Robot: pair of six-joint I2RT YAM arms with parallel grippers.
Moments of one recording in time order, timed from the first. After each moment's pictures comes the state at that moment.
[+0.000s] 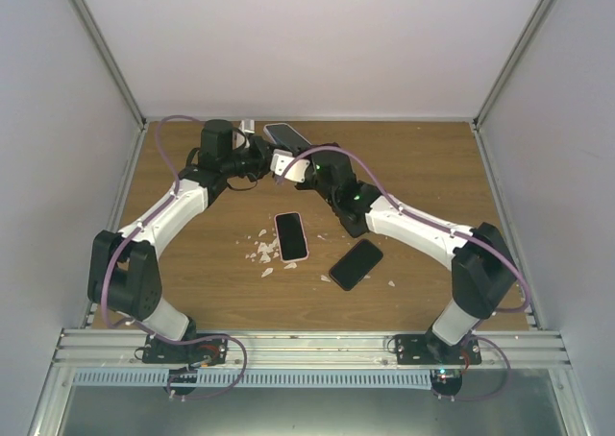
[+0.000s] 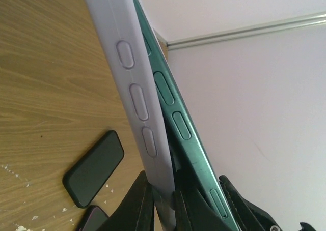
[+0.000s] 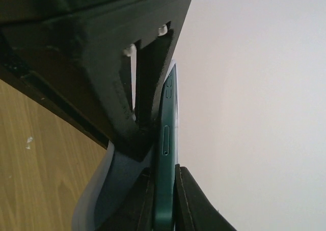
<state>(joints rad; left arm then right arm) -0.29 1.55 1.17 -0.04 0.63 -1.07 0.80 1.66 1.26 0.15 0.28 -1.05</state>
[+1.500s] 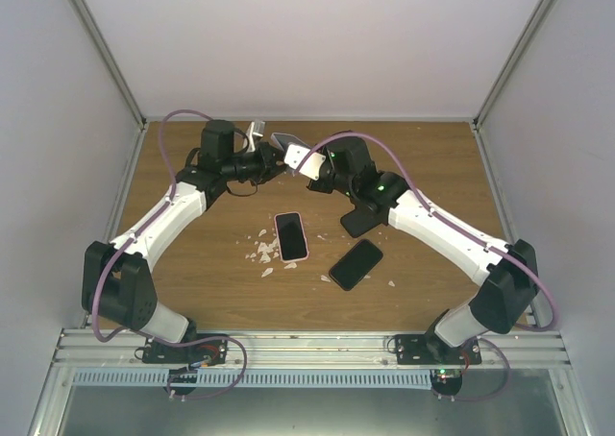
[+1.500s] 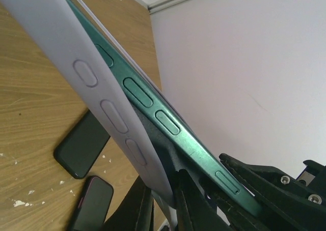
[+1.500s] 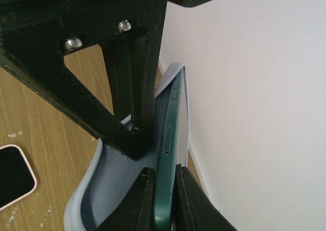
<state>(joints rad) -0.31 1.49 1.19 -0.14 0.72 -0.91 0.76 1.52 1.37 -0.27 0.11 -0.81</state>
